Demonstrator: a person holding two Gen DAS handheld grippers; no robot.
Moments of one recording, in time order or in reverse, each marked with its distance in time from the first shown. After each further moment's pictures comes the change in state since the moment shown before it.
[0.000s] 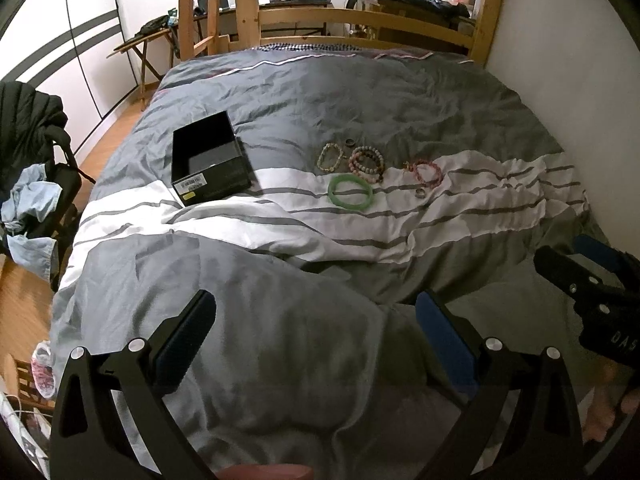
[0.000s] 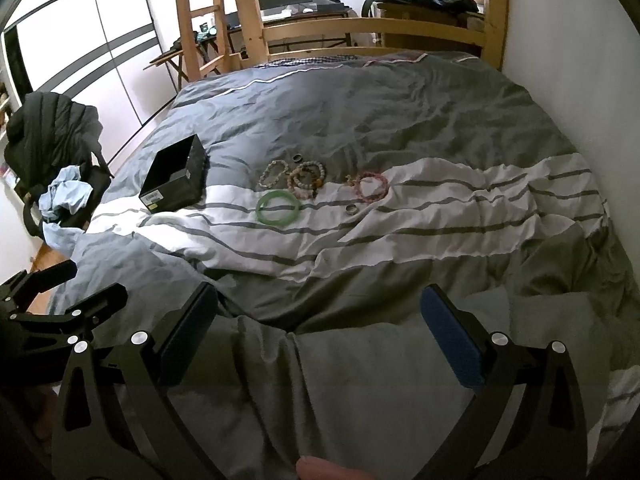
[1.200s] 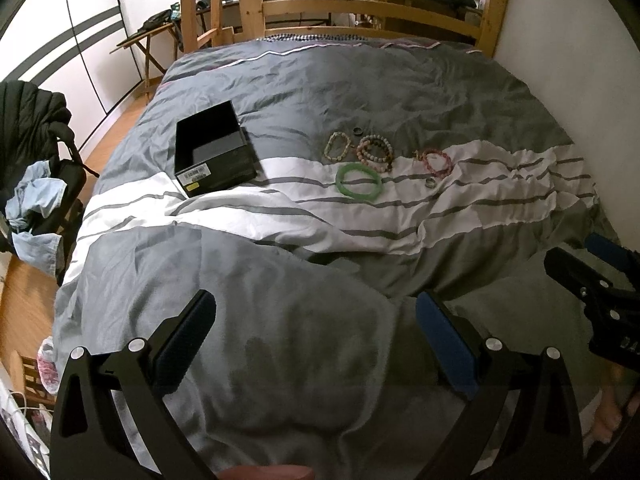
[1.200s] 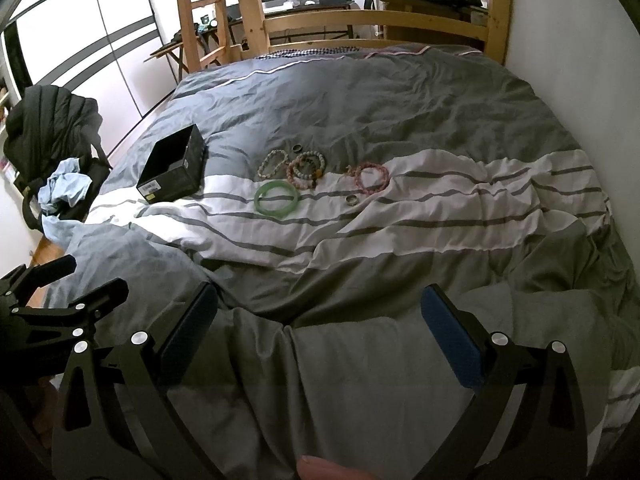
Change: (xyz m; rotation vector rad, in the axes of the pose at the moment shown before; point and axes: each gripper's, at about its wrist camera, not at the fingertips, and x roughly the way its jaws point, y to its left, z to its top) left arm 0.010 0.002 -0.004 0.004 0.032 0.028; right arm 0.007 -0.001 -0.005 -0.005 0.022 0.004
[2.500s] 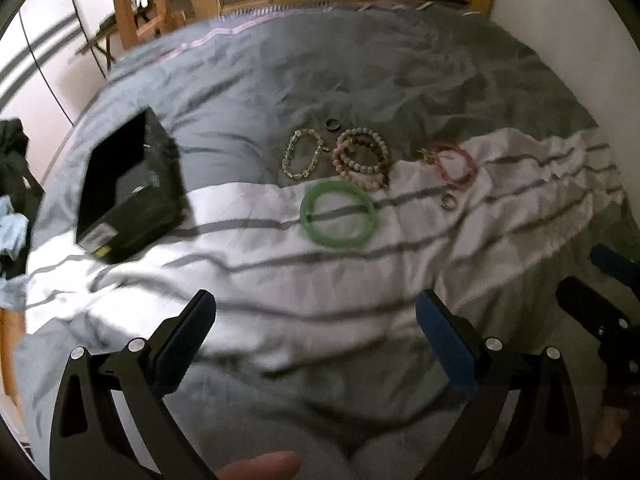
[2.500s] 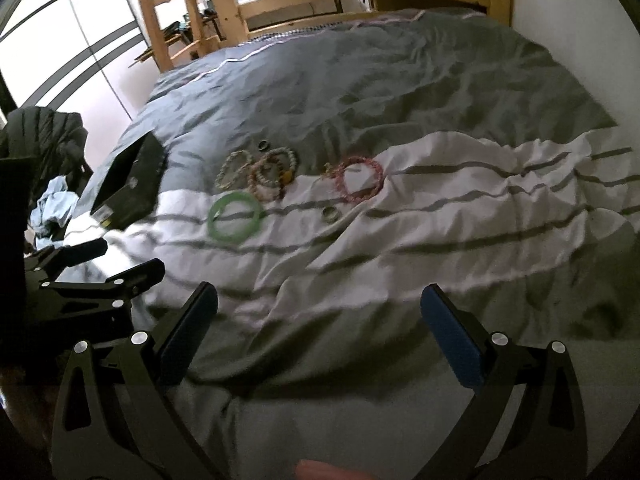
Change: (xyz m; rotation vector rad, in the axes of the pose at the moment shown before) left arm 0.155 -0.045 0.094 0.081 0.115 -0.051; right arm 0.120 -0.051 0.049 0.078 0.067 0.042
